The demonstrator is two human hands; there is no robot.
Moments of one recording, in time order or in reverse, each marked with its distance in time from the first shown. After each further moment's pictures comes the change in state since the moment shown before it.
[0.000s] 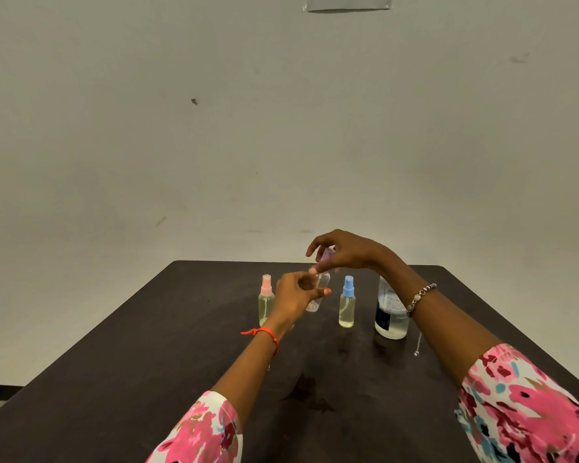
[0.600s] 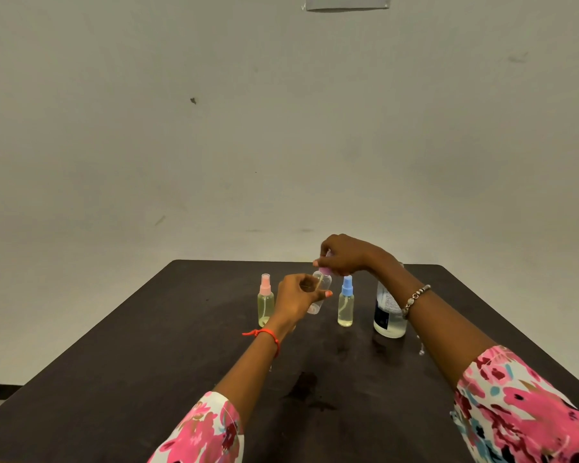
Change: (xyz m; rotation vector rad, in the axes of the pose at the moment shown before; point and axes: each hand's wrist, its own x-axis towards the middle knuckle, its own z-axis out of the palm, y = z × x) left_hand -0.004 -0.002 0.005 0.030 -0.002 0.005; right_hand 0.003 0.001 0.006 -0.110 -0.007 0.173
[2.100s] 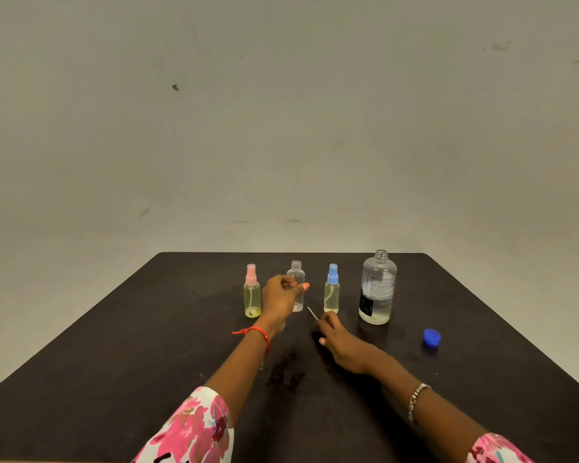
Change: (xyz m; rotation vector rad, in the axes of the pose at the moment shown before) left_hand 0.005 -0.028 0.016 -0.148 0.117 -0.144; right_hand -0.062 0.081 0.154 -0.007 -0.043 -0.135
